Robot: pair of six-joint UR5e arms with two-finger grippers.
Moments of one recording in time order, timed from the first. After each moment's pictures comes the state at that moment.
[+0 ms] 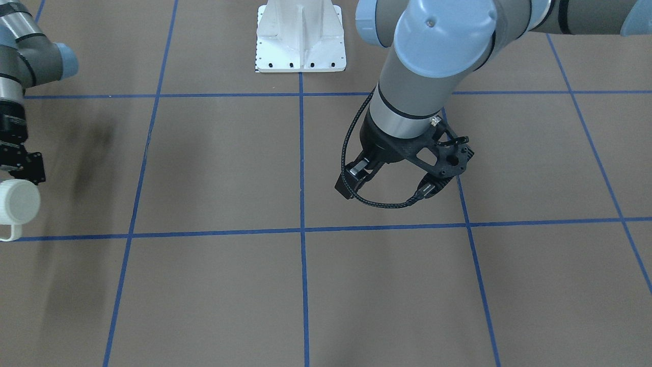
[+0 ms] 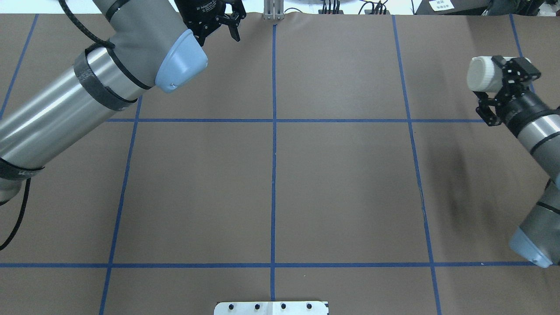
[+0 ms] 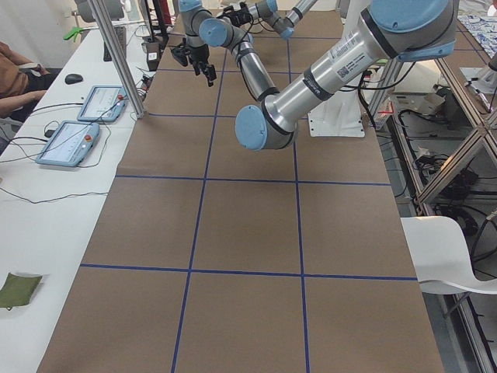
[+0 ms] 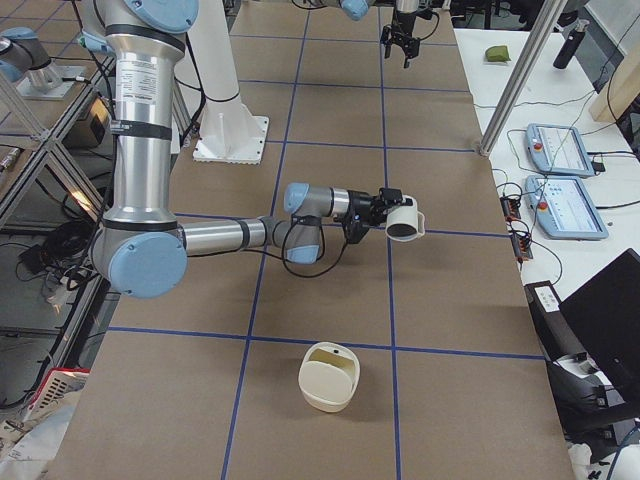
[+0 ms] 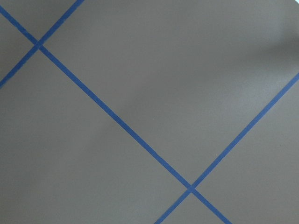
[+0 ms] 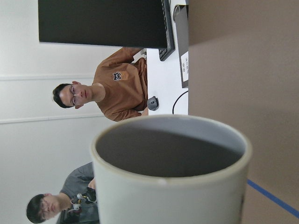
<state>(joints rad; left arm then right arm) -0.92 -2.58 -1.51 -1.28 -2.23 -1.63 0.72 -1.59 1.65 -0.18 1.06 2.39</state>
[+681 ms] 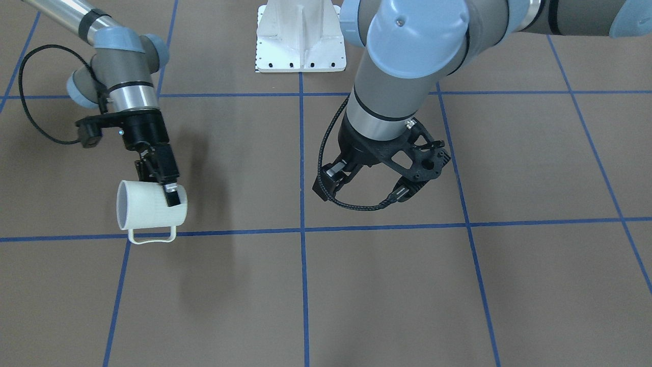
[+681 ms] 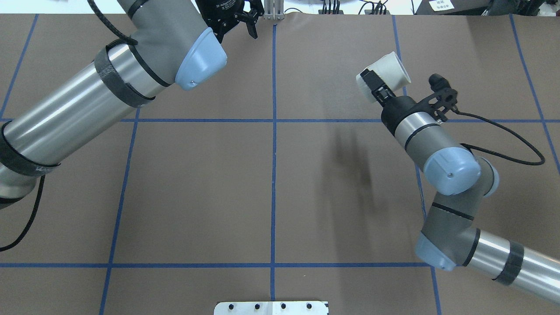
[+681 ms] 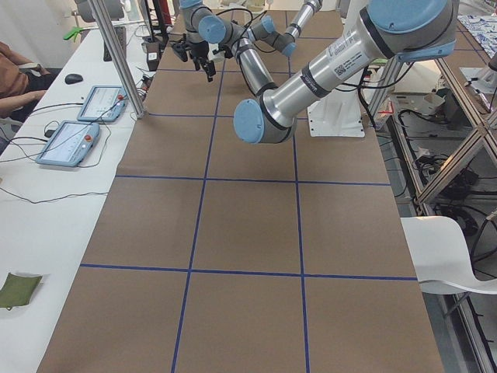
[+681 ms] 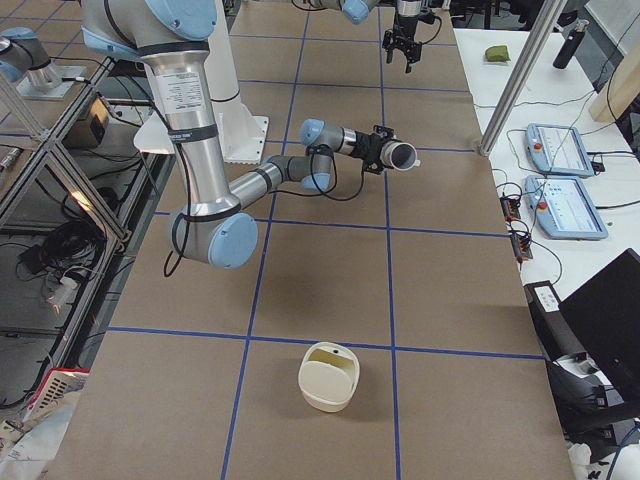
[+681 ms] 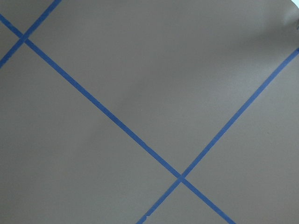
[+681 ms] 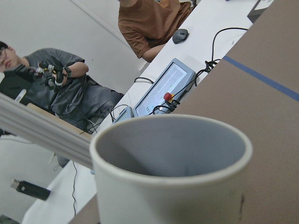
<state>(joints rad) -0.89 -2.65 -1.44 -1.33 -2.22 -1.64 0.52 -1.26 1.67 -0.61 1.02 1.72</state>
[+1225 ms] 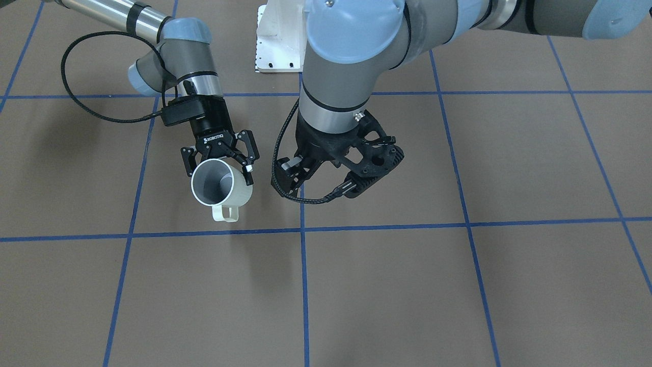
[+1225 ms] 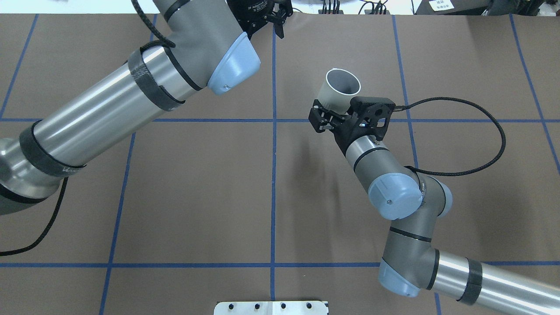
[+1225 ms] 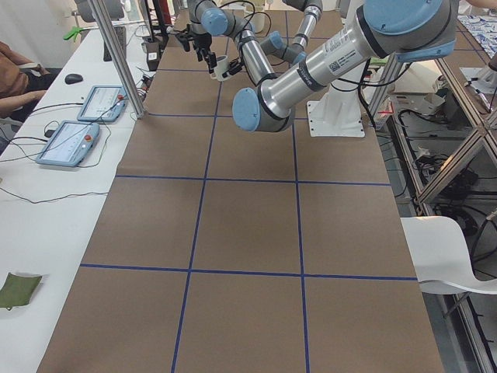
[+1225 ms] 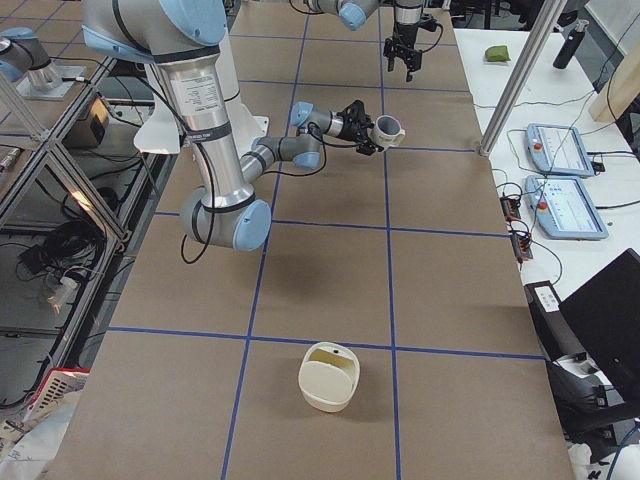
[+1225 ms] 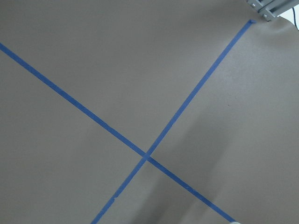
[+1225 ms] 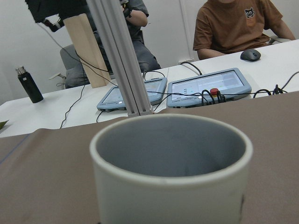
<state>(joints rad) -0.85 -2.74 -1.35 -1.37 -2.16 -1.64 0.40 -1.14 1.63 -0.70 0.90 1.12</state>
